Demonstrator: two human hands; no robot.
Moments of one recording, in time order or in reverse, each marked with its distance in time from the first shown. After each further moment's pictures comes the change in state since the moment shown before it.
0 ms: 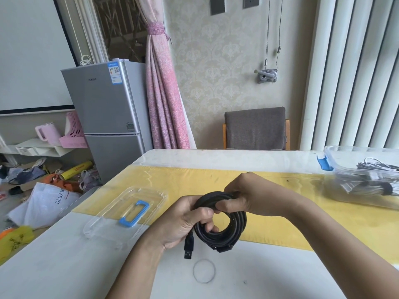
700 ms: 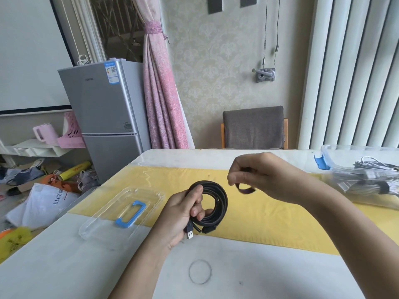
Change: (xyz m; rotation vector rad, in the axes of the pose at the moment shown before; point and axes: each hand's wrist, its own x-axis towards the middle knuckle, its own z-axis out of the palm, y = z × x) left_hand 0.014 -0.001 0.017 -0.117 0.497 0.004; right_hand -0.016 0.006 -0.033 0.140 0.203 -0.112
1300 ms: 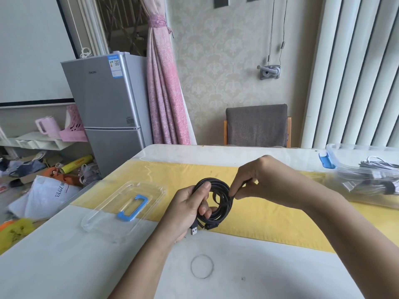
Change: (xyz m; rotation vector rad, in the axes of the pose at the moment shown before) left_hand 0.004 -0.008 -0.001 0.158 -0.045 0.069; right_hand -0.003 -0.007 0.009 -0.130 -0.085 0.041
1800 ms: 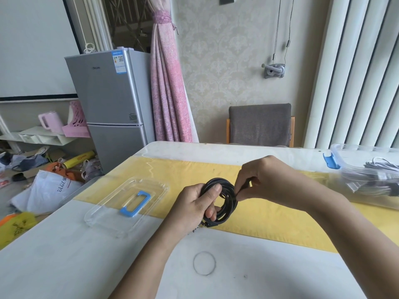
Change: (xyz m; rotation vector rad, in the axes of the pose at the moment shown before) left_hand -0.003 -0.002 -0.004 0.185 -0.072 0.122; right_hand 0.003 0.005 0.007 -0.102 0.011 -0.013
